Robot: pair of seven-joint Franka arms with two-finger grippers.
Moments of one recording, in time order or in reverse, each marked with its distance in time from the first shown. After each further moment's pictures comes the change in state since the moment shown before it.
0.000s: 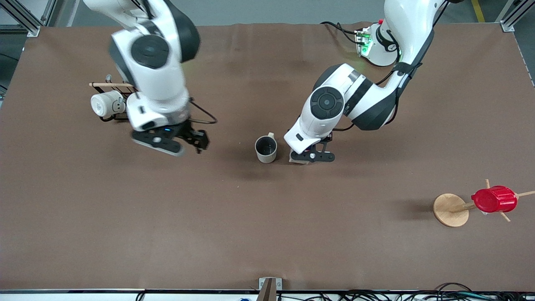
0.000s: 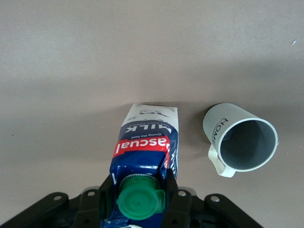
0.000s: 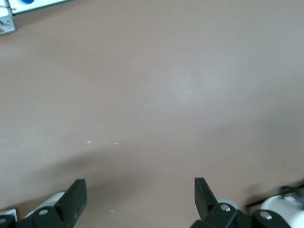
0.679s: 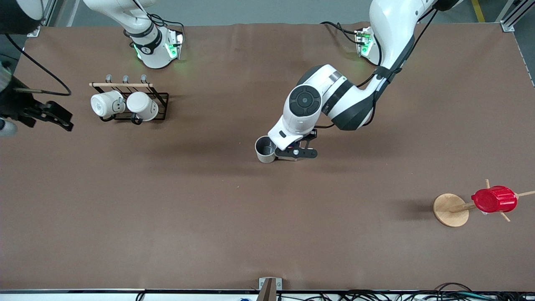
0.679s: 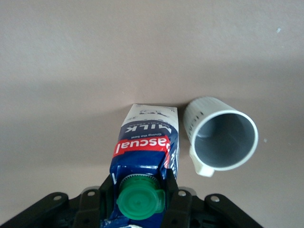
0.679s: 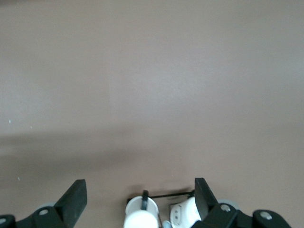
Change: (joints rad) left arm -0.071 0.054 0.004 0.039 0.038 0.017 -0.056; right arm -0.025 -0.206 -0.470 0.031 0.170 -0.226 -0.764
